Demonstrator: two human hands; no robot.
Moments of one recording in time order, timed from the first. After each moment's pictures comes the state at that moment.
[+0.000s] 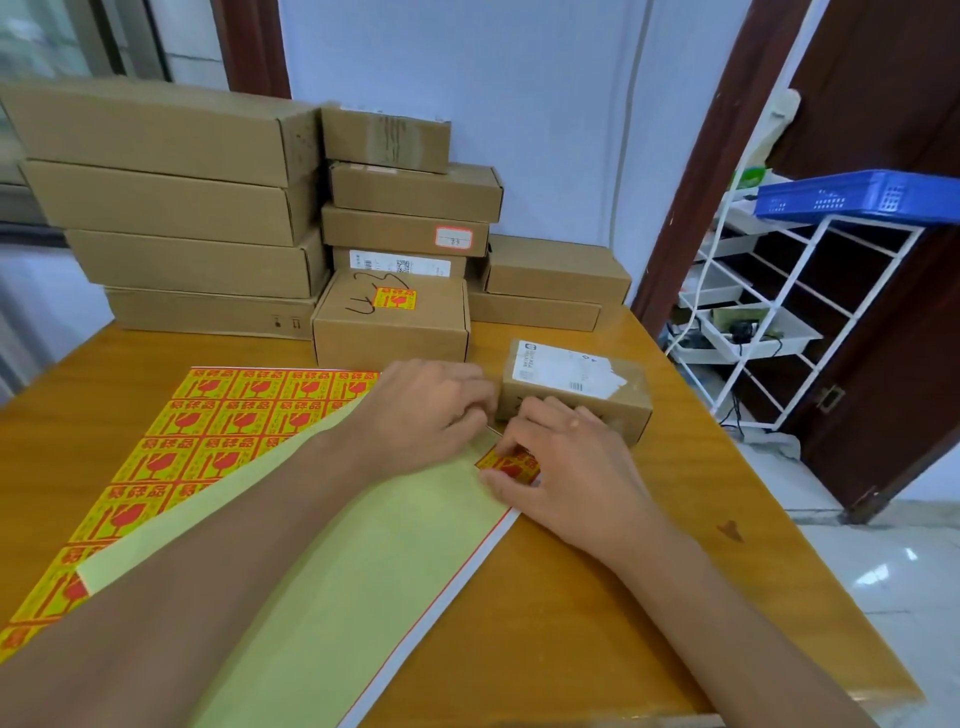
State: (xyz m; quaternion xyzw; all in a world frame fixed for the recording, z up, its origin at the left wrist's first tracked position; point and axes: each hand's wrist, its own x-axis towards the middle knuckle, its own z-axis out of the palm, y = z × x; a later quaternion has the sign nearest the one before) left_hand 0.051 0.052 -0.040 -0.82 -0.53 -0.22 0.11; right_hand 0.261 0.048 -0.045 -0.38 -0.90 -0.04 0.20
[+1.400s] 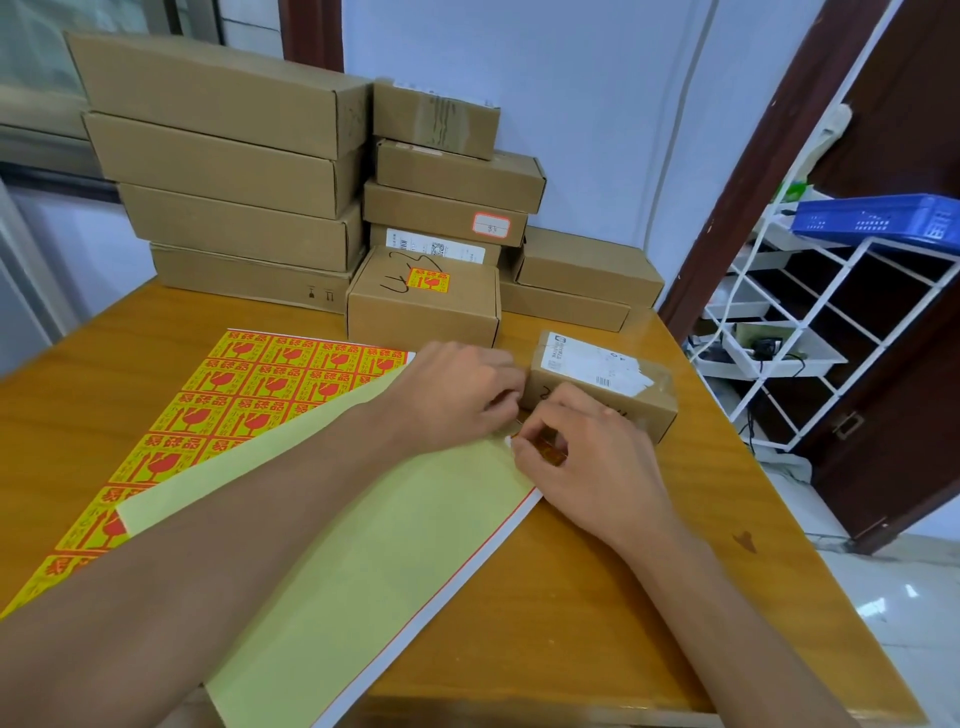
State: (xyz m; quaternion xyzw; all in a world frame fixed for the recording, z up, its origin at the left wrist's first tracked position) left_hand 0.054 0.058 -0.046 -0.81 -0.52 -0.22 0.16; right_hand 0.258 0.048 -0.045 -0.43 -0.88 0.02 0.22
